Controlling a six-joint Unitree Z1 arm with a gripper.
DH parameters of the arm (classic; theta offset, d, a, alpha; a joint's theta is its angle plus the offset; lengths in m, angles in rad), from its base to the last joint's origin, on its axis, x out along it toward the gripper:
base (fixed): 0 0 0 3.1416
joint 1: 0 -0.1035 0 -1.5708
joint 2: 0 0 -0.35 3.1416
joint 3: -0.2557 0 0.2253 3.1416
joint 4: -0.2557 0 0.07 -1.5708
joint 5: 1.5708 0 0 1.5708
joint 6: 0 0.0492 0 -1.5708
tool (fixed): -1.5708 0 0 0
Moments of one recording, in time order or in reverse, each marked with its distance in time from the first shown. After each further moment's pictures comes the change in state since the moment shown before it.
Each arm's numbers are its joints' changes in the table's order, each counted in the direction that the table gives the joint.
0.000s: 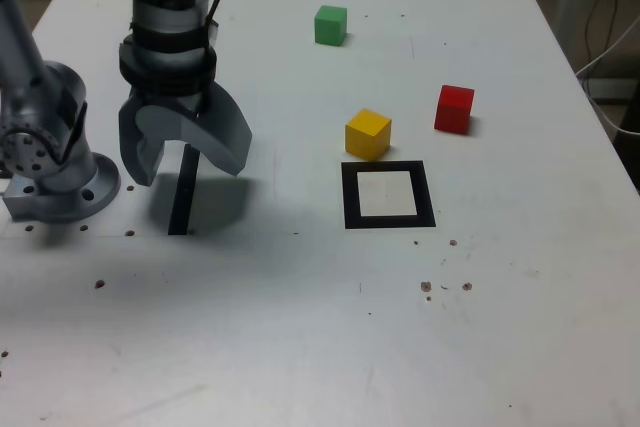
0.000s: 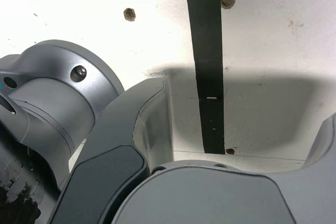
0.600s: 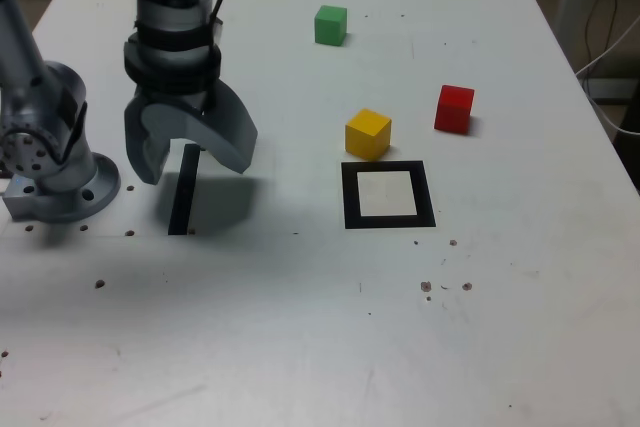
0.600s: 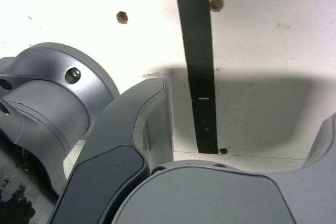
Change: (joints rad) arm 0.000 -0.013 -0.021 0.002 0.004 0.001
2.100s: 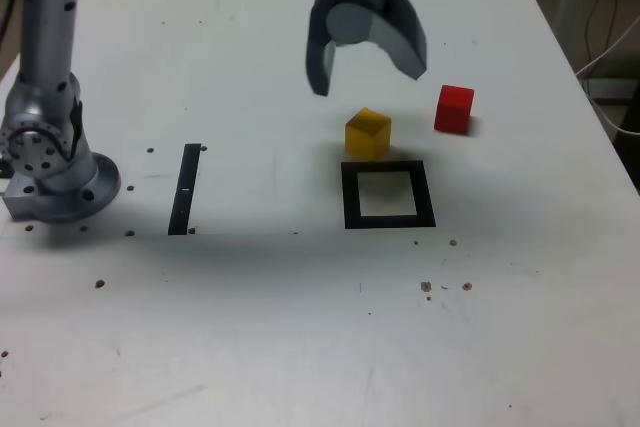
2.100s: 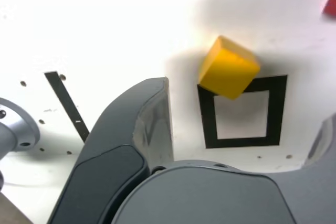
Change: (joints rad) arm -0.142 -0.402 -0.860 -0.372 0.071 0.188
